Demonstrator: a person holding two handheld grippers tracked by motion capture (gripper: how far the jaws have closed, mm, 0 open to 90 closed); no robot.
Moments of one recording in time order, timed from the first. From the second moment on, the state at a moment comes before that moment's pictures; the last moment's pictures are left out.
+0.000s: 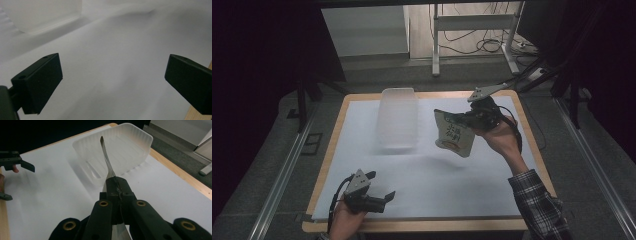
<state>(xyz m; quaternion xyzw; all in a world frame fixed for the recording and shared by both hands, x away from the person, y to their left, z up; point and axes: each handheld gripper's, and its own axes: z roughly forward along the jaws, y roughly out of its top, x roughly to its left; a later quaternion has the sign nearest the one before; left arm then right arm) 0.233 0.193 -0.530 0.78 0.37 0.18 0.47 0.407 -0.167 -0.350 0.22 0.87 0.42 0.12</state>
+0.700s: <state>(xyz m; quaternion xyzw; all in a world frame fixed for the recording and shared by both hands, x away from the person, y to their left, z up) 0.230 0.190 -0.522 0.80 0.39 0.18 0.42 0.428 -0.123 -0.344 0.21 0.87 0.43 0.12</state>
